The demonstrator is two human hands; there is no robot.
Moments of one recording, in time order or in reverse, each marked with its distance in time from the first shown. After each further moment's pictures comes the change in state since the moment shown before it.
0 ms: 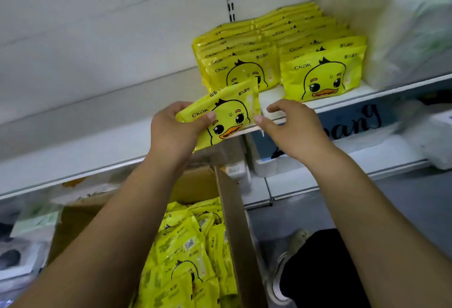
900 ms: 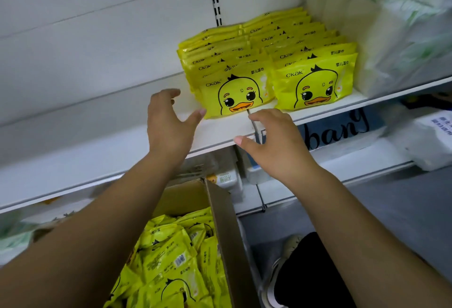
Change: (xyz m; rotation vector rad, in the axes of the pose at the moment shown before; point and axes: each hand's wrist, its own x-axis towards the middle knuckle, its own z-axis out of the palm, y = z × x) left_hand 0.070 -0.029 0.024 0.439 0.111 0.406; right_hand 0.004 0.000 0.019 -0.100 -0.017 -0.084
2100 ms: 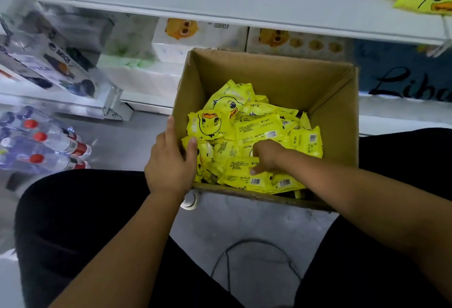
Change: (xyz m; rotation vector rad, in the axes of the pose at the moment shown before) left_hand -0.335 -0.249 -0.224 0.368 -0.046 -0.587; right_hand -0.193 -0.082 0.295 -0.783 -1.185 -0.138
